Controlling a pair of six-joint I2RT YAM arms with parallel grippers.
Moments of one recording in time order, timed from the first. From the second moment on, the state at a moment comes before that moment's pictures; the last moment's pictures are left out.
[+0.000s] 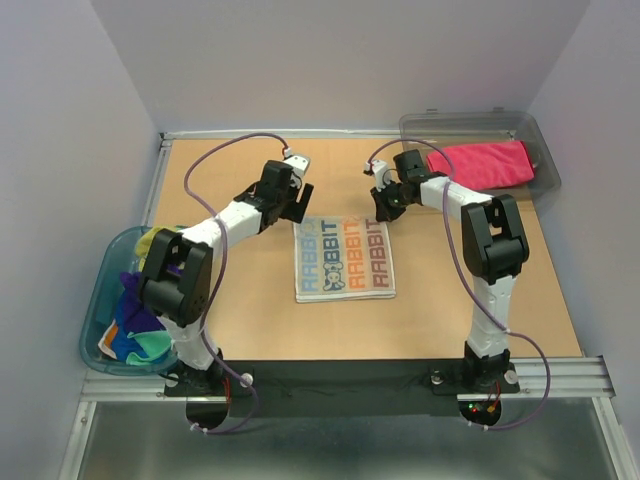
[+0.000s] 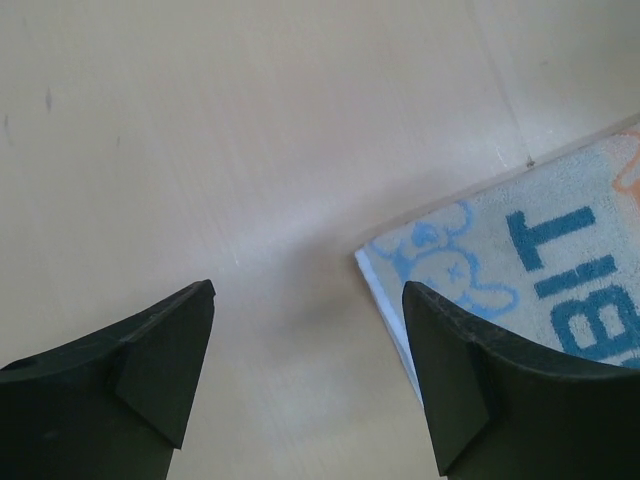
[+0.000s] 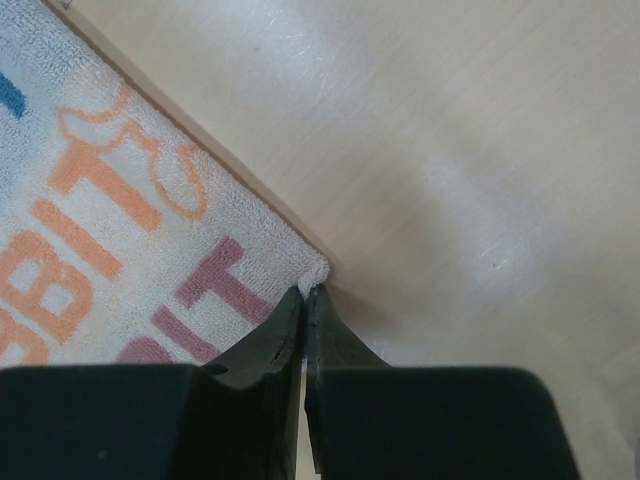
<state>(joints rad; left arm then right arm) -0.45 1.70 1.14 -0.14 -0.17 0.04 0.29 2.08 1.48 -0.42 -0.37 -0.38</state>
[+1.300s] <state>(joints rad) -0.36 2.05 1.42 -0.33 0.27 0.27 0.29 2.08 1.48 -0.42 -0.38 -0.39</state>
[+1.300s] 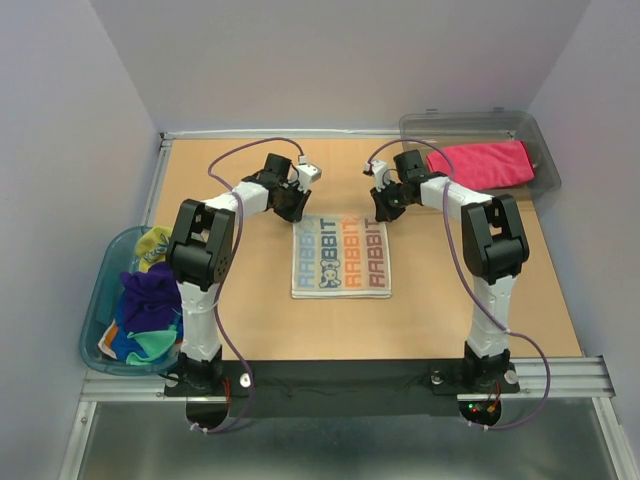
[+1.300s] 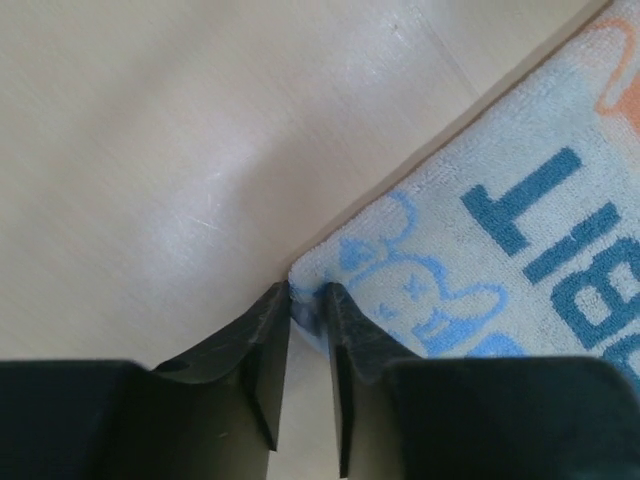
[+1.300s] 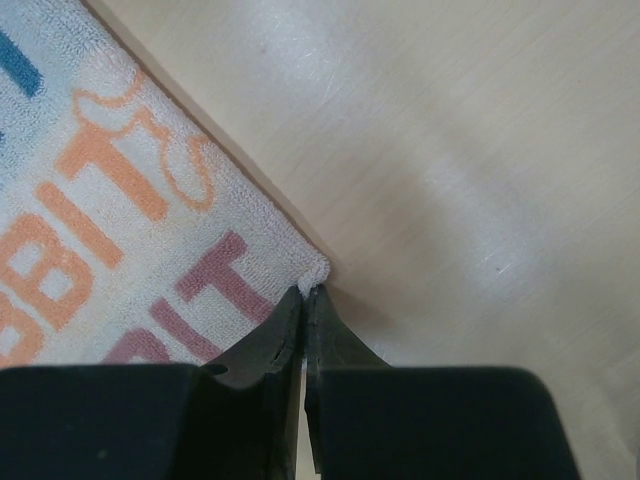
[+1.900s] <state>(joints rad) -0.37 1.95 1.32 -0.28 0.24 0.26 0.30 2.03 1.48 -0.48 -0.34 -0.38</state>
